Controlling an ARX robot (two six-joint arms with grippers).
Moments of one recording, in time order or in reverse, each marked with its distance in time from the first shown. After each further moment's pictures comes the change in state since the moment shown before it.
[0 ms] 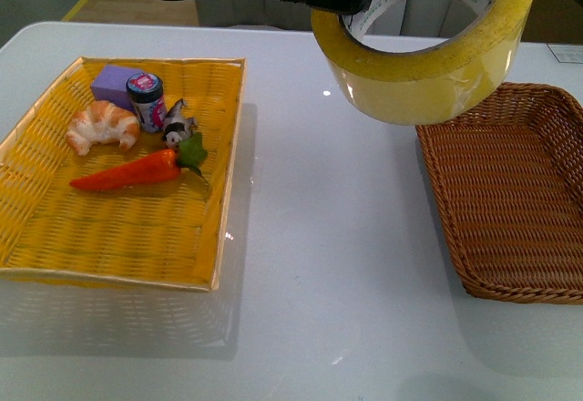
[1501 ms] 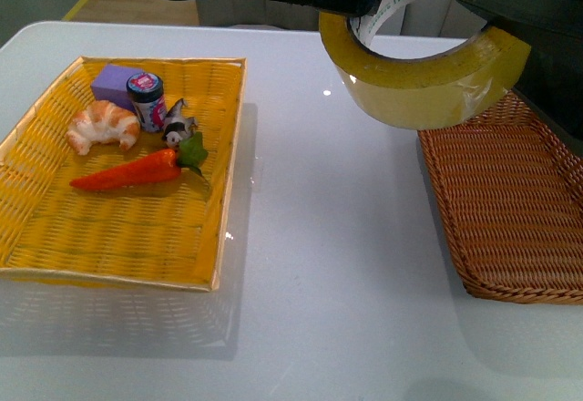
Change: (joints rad) left arm -0.002 0.005 0.012 -0.020 0.030 0.010; right arm 0.198 0.848 0.132 0.879 -0.165 0.330
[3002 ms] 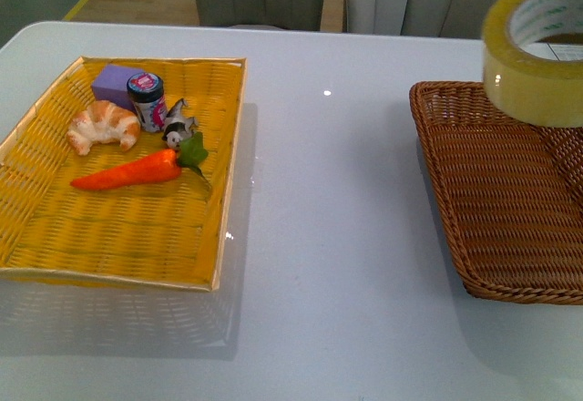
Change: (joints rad) left arm 0.337 -0.662 -0.876 0.834 -0.387 0.032; right arm -0.354 0.188 0.018 0.143 -0.040 0.145
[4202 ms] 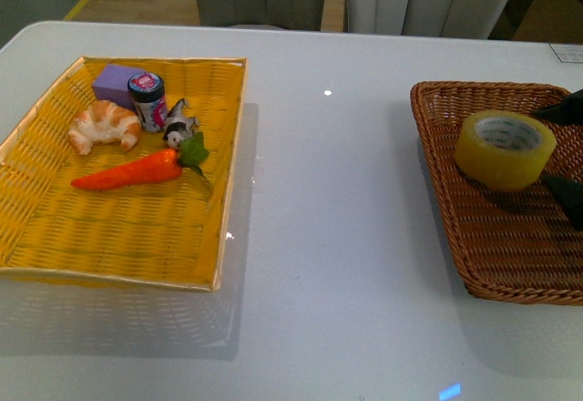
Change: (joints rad) left arm 0.241 -0.726 -0.273 -0.428 0.233 0.003; right arm -0.066 0.618 0.482 -0.185 0.177 0.111
